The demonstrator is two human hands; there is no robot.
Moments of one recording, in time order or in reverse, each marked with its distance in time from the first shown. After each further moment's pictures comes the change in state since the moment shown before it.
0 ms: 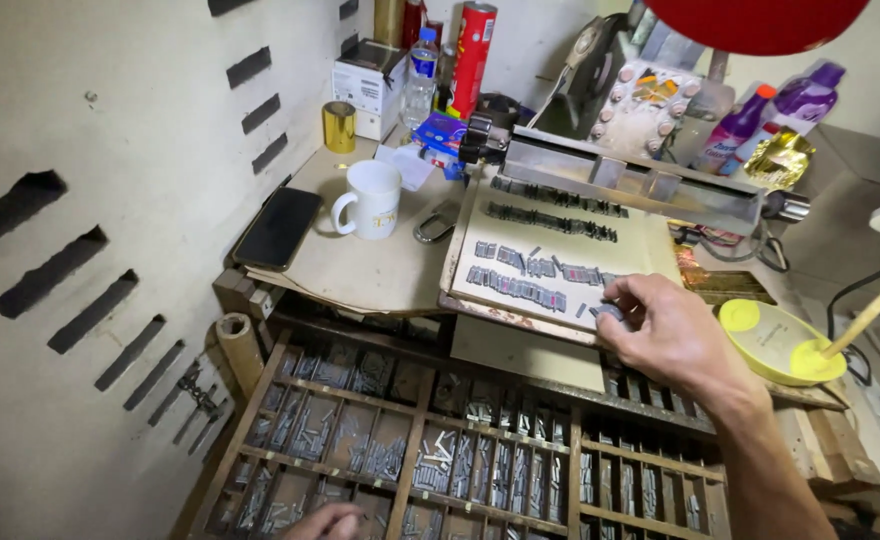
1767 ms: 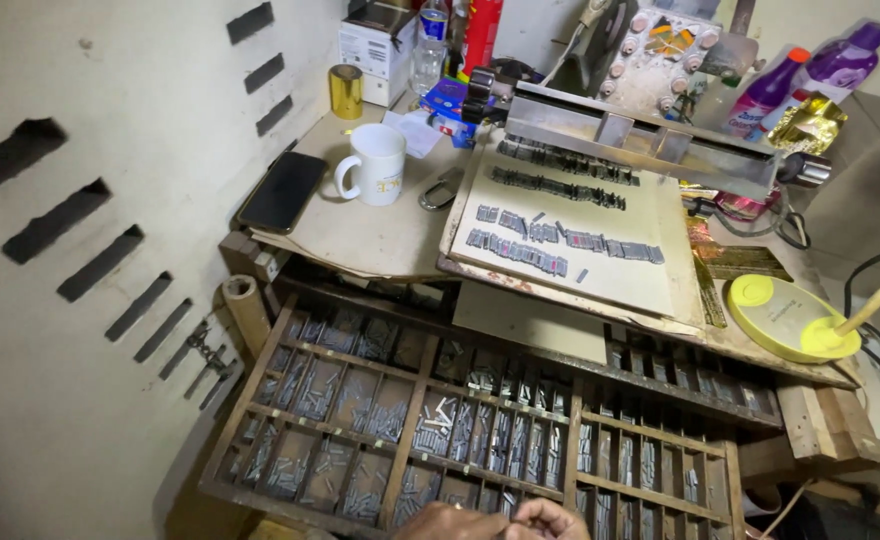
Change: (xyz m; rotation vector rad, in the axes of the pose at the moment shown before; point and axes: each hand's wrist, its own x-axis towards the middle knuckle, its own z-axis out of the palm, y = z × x) left_hand -0.038 0.112 0.154 0.605 0.082 0.892; right_hand -0.096 0.200 0.358 1.395 -0.373 0.187
